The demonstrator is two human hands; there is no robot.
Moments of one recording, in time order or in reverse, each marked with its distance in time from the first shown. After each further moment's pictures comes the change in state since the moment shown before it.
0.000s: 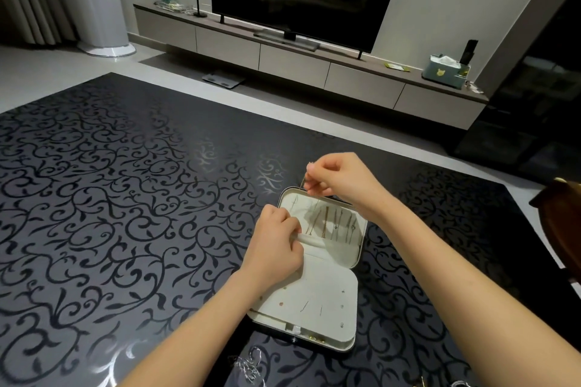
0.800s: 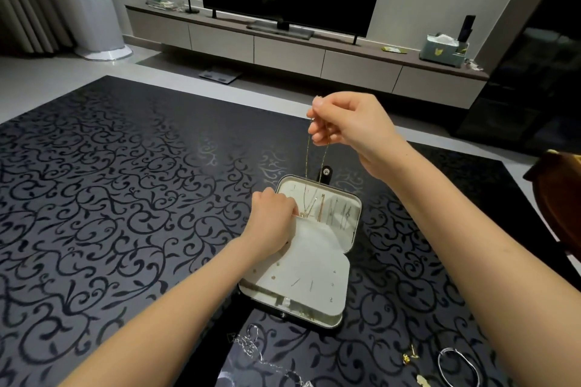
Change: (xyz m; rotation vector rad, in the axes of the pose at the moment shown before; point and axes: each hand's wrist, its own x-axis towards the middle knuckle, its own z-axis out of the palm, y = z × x) left_hand 0.019 0.013 -0.013 0.425 -0.256 0.018; right_hand -0.019 -0.050 -0.027 0.173 0.099 -0.163
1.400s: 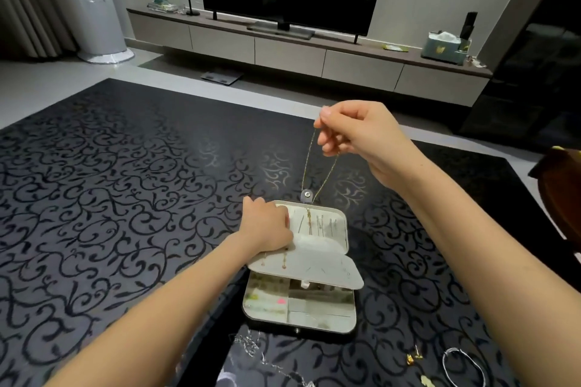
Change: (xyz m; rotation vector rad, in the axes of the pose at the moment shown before) left_hand 0.013 0.003 -0.010 0.113 -0.259 -0.095; right_hand -0.021 -0.015 -0.021 -0.031 0.028 0.003
